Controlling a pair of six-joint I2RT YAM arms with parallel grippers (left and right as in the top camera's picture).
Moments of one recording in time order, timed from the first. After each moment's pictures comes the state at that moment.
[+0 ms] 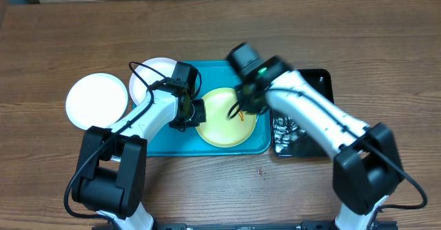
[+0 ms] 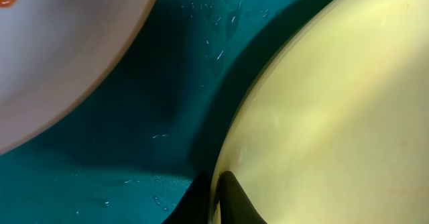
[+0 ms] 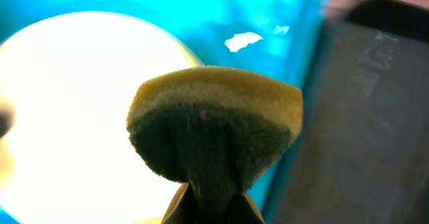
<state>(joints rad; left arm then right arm) -0.29 1.82 1.08 -0.68 0.12 -0.42 0.65 1.91 1.55 -0.98 0.14 0.36</state>
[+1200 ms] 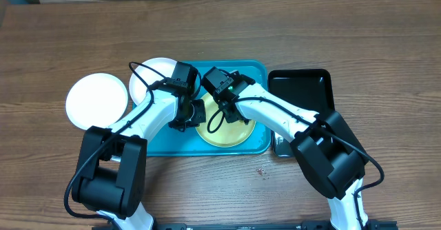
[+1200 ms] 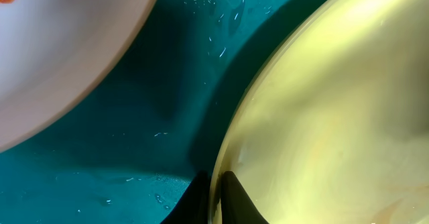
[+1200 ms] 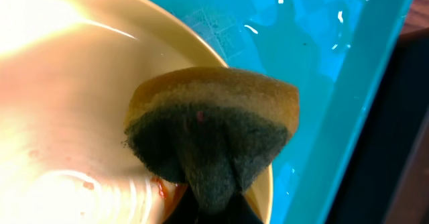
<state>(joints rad) -0.29 1.82 1.08 -0.68 0.12 -0.42 0.74 2.11 1.51 -0.86 0.34 0.38</state>
